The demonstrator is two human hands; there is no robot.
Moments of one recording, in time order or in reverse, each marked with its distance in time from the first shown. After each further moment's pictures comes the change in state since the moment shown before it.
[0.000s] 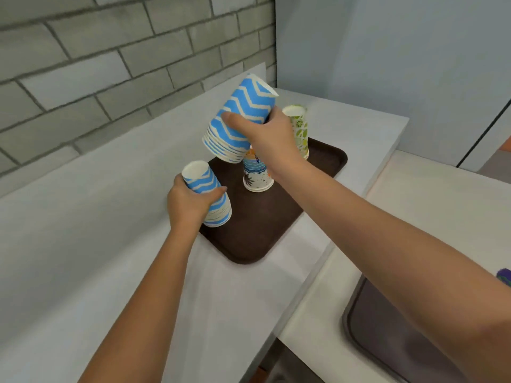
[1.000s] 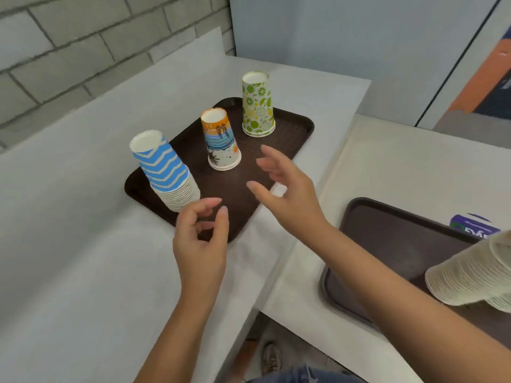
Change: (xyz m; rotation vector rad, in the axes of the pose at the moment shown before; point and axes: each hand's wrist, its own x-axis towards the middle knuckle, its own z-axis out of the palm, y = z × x) left_hand -0.134 0.008 0.008 -0.386 -0.135 0.192; right_hand -0.101 0.069 -0.096 -0.542 0.029 -0.228
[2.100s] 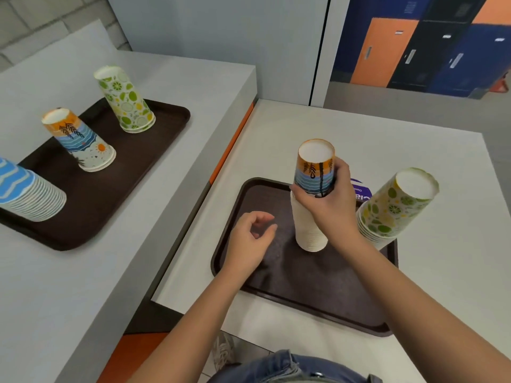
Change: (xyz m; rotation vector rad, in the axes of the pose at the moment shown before) left_hand -0.155 0.001 0.230 0.123 -0.719 -0.203; right_hand -0.108 0.099 -0.271 -0.132 0.443 0.286
